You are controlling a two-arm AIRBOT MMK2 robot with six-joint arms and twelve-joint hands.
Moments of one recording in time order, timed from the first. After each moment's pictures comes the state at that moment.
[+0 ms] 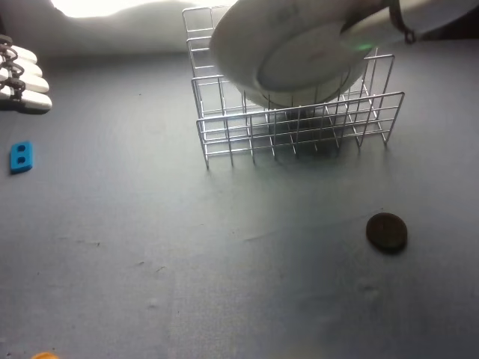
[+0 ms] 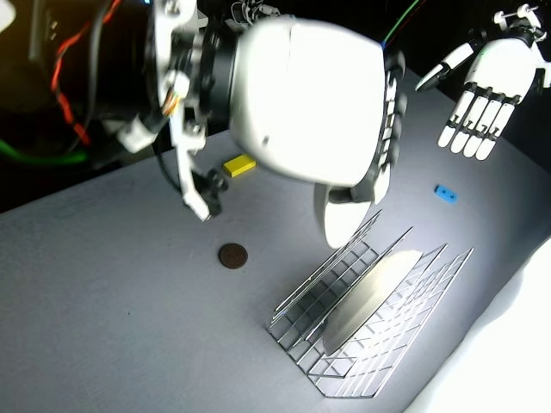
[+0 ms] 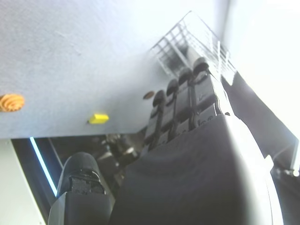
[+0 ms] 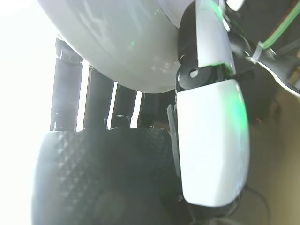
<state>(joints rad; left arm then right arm) 0.44 -0.92 1.89 1.71 -1.30 -0.31 -0.15 -0.93 1.07 -0.94 0.27 0.28</state>
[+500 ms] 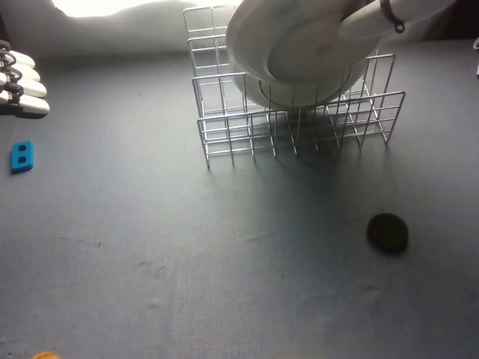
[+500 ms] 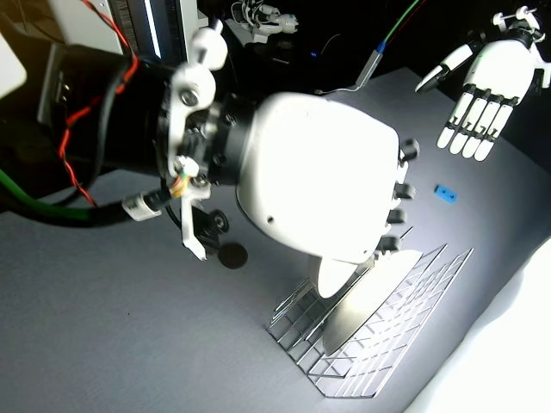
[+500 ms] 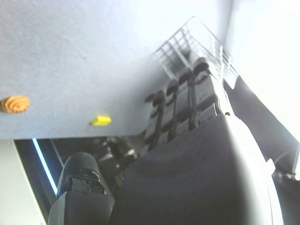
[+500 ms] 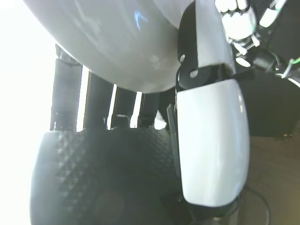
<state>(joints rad) 0.45 -0.92 1.90 1.71 -1.29 -0.30 -0.18 -1.01 1.19 -0.93 0.20 0.31</state>
